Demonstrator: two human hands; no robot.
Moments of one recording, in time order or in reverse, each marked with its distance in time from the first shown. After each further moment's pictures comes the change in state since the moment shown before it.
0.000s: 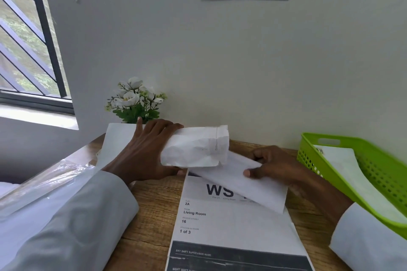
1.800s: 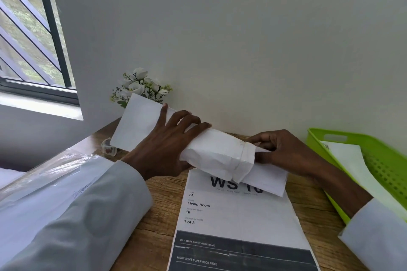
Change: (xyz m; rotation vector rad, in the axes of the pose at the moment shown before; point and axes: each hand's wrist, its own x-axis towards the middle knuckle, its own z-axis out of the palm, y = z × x) left_hand 0.011 0.025 0.003 0.239 0.049 0.216; right_hand -0.006 -0.014 -0.010 0.003 0.048 -0.175
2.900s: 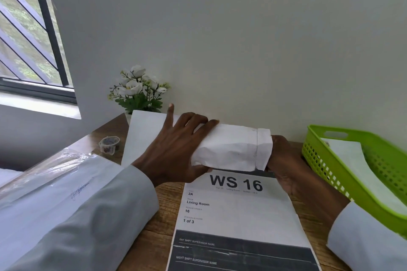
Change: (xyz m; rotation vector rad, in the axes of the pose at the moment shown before) left_hand 0.007 0.025 -0.003 -0.105 0.057 -0.046; right_hand -0.004 -0.002 0.039 0.518 0.209 0.131
